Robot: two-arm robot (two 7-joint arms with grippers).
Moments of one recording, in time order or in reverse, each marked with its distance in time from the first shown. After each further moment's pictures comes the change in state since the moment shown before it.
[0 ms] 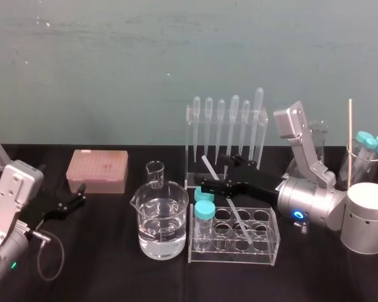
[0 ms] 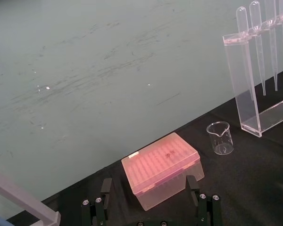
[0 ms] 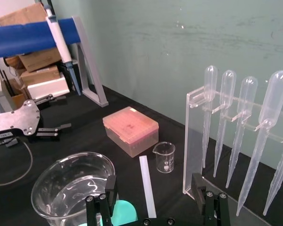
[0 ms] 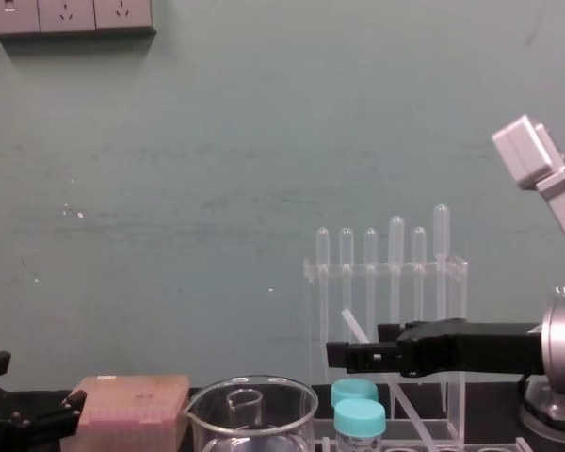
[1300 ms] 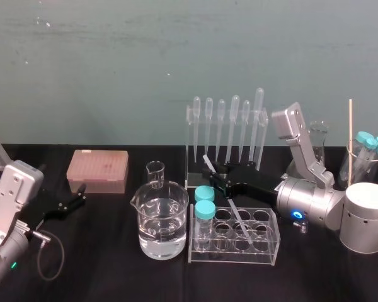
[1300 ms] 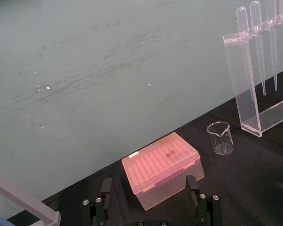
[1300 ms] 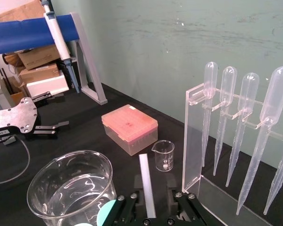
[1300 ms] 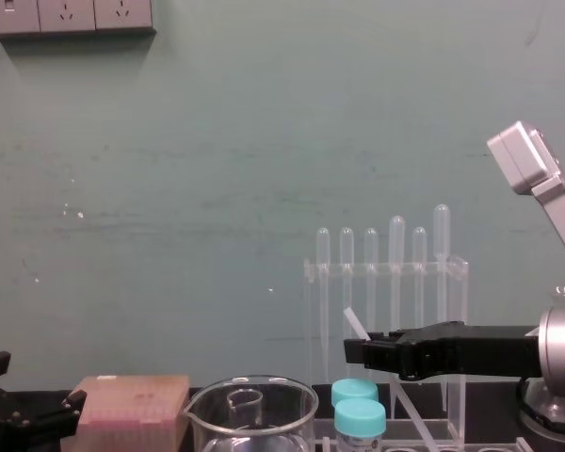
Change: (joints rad) left arm 0.000 0.000 0.000 0.000 0.000 0.000 0.000; right arm 0.010 -0.009 -0.003 0.022 -0.010 -0.003 0.006
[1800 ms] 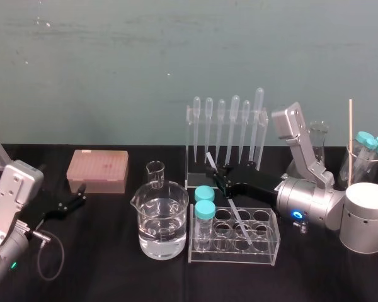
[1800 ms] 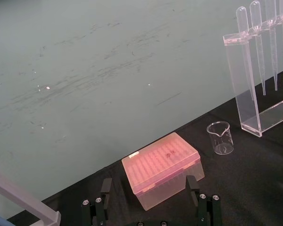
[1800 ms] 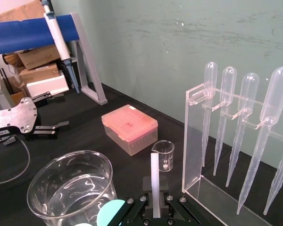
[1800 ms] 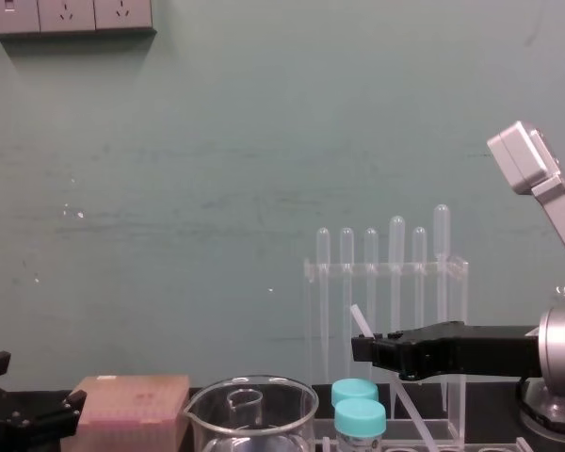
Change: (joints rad) left arm 0.000 0.000 0.000 0.000 0.000 0.000 0.000; right arm 0.000 0.000 0.000 0.000 0.000 0.000 -0.001
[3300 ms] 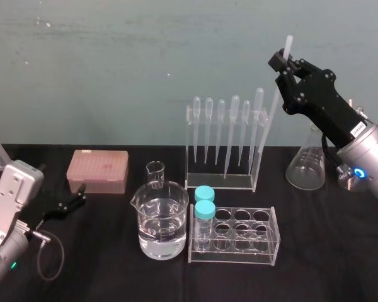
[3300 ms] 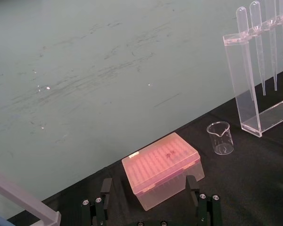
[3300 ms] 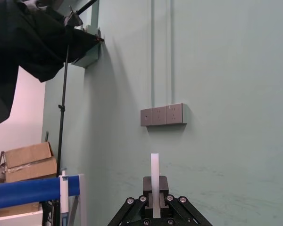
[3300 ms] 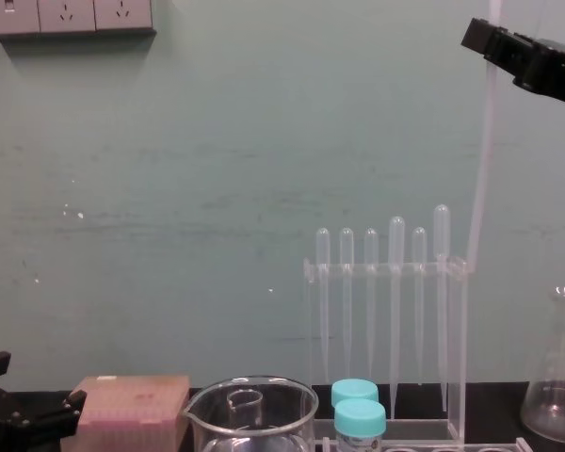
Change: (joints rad) left arm 0.000 0.000 0.000 0.000 0.000 0.000 0.000; right arm -0.179 0.011 0.298 -0.305 0.153 -0.409 0.032
